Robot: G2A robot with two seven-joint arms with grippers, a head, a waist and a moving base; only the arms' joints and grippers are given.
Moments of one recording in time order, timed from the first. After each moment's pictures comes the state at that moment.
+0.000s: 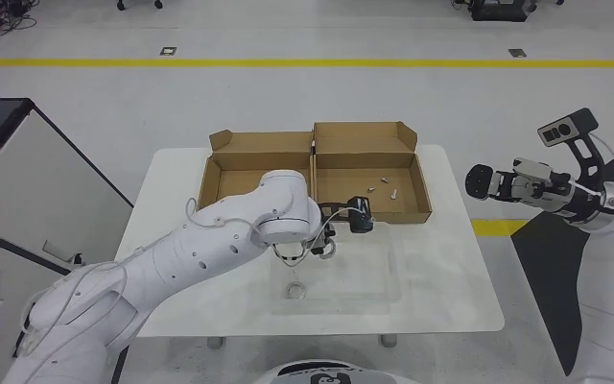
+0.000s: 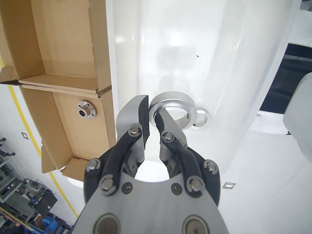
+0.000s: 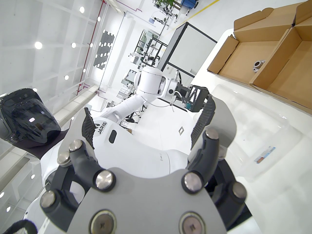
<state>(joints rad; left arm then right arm) 0.63 -1.19 -0.44 -1.75 0.70 -0.39 -1.43 -1.39 -1.05 1.99 -1.74 0.55 0.07 1.51</state>
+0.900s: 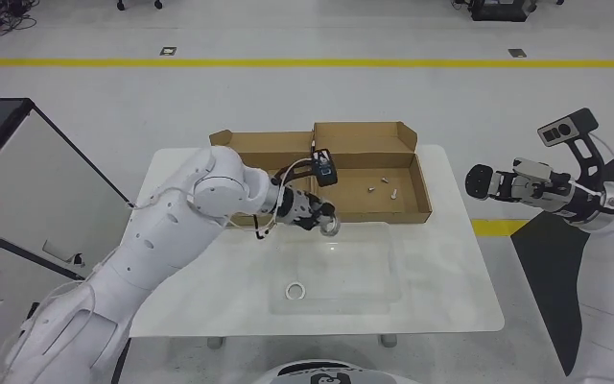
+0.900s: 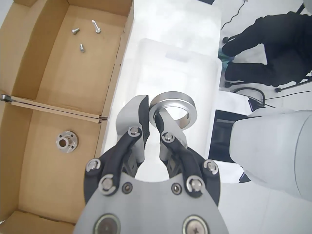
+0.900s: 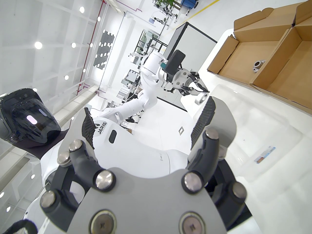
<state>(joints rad) 0.82 -1.08 -0.83 -1.66 0.33 -0.56 -1.15 -1.39 -1.05 1.99 -1.74 0.55 0.07 1.51</state>
